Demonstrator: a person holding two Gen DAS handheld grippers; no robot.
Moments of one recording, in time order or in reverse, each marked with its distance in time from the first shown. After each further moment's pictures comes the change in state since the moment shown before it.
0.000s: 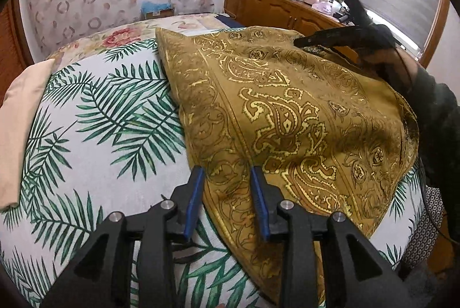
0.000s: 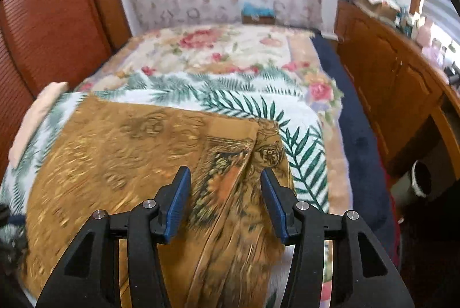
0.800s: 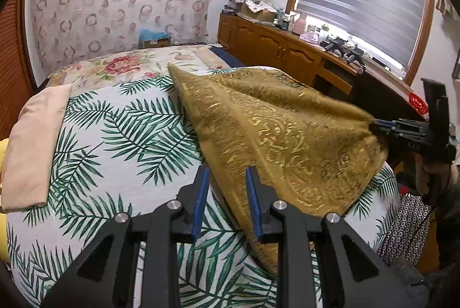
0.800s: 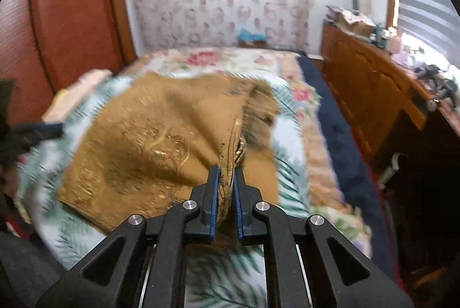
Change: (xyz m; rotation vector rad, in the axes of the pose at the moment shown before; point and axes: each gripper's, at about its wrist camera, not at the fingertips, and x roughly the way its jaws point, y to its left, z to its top) left arm -0.067 0.001 -0.002 0.005 -0.157 -0.047; right arm -0.168 0.057 -0.153 -0.017 -0.158 -0.082
